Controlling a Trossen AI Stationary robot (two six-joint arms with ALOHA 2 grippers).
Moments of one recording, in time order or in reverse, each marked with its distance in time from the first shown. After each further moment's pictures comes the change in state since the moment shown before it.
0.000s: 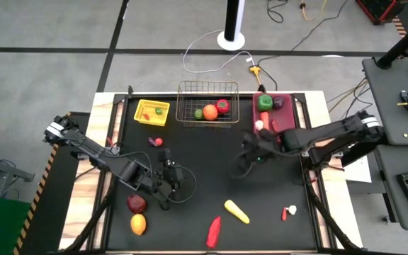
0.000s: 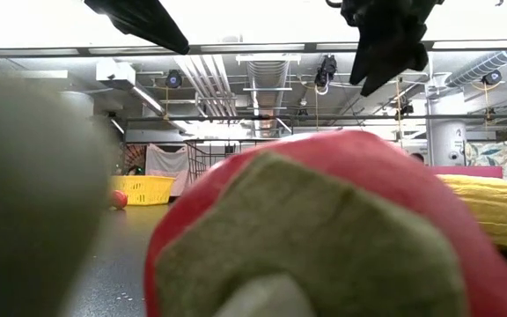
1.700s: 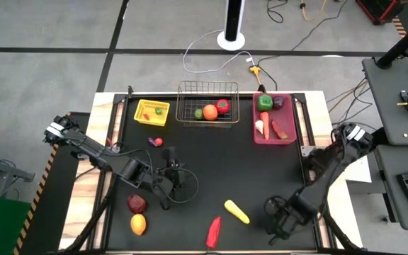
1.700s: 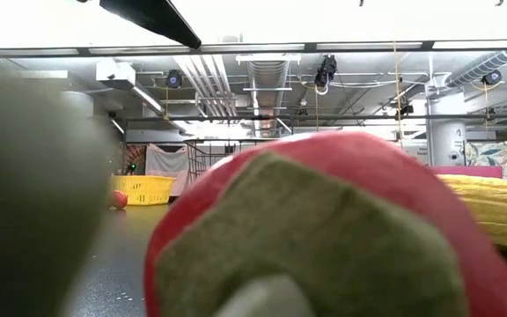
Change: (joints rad) left arm 0.026 0.000 0.000 0.059 0.000 0.241; right arm 0.665 0.238 -0.001 -0.066 -0.547 1.361
